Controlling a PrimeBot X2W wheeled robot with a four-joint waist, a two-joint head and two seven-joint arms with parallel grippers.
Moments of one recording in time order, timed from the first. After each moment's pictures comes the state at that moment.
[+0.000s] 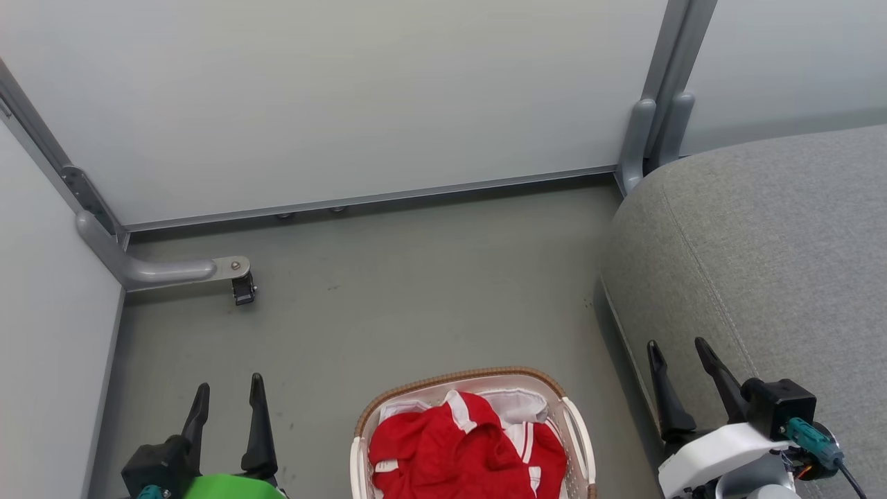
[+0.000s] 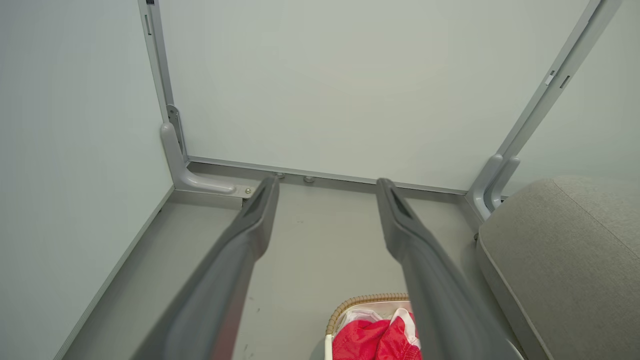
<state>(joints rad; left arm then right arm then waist) 0.07 0.04 -0.05 0.20 -0.30 -0.06 -0.22 -0.01 -0.05 0.06 0.21 0.26 0.13 -0.22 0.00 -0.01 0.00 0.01</state>
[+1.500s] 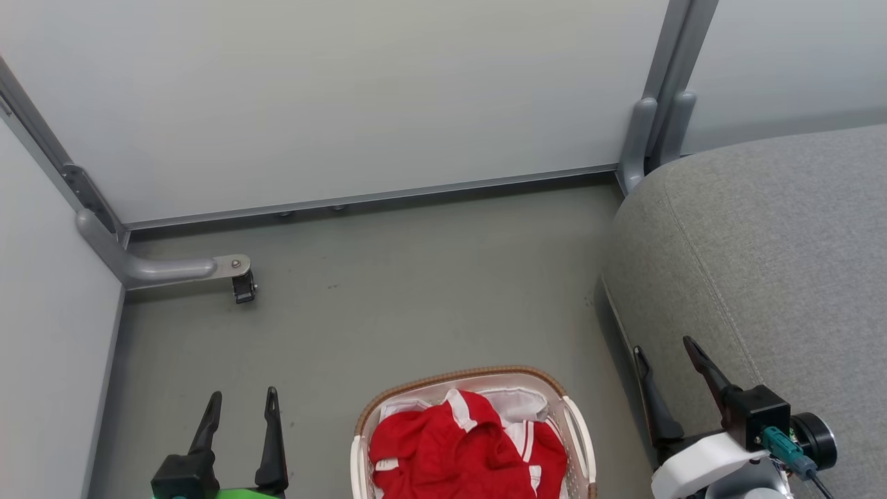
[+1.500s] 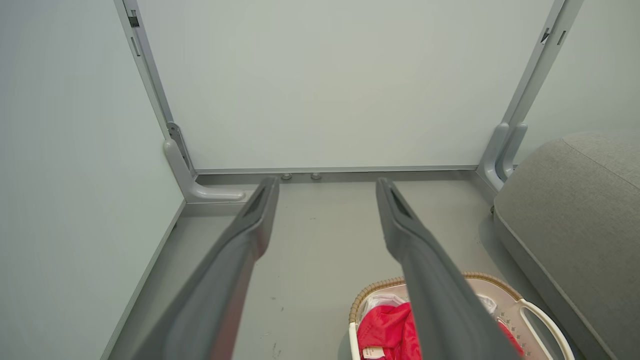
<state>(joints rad) 0.09 0.05 -0.06 0.23 -0.16 -0.06 -0.26 -0.01 -0.05 0.08 0.21 0.09 0.13 -0.26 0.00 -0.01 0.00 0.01</state>
